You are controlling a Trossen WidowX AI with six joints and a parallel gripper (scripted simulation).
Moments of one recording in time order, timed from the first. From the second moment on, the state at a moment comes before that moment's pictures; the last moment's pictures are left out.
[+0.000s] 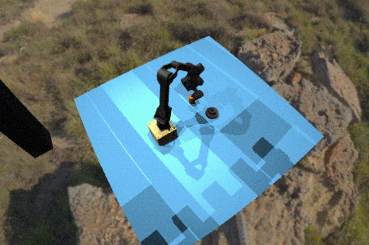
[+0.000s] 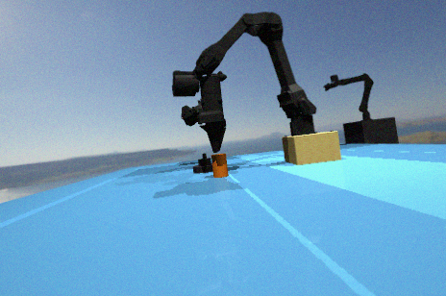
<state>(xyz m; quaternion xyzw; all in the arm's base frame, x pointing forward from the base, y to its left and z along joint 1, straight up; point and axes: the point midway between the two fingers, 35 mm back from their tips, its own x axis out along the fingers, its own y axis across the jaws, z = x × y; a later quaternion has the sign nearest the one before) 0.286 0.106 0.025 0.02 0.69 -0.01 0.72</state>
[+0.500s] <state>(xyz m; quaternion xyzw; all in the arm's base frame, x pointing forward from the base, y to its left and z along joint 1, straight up) 0.287 0.106 0.000 0.02 0.69 -0.01 0.72</state>
